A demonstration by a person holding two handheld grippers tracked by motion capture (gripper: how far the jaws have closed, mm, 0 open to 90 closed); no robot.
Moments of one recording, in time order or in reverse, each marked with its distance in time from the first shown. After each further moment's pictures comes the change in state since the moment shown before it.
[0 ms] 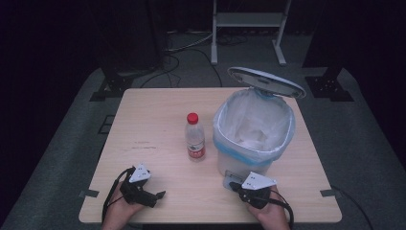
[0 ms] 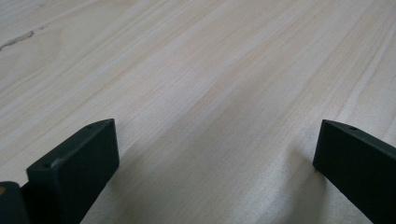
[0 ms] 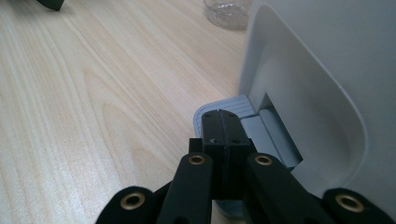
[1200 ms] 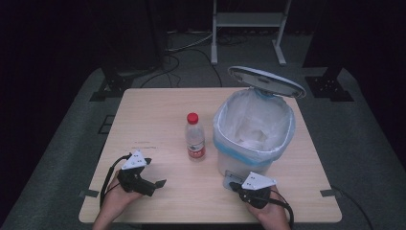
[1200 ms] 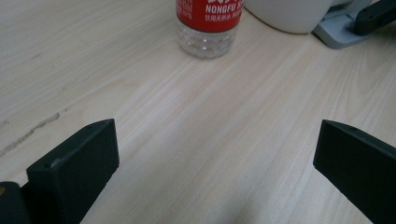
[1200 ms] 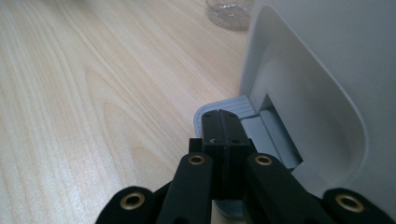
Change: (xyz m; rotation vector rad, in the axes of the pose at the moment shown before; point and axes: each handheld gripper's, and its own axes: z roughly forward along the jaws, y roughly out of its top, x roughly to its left) left arm 0.015 0.040 -0.021 -0.121 -0.088 0.006; right arm 0.000 0.000 0.000 0.000 0.006 -0.010
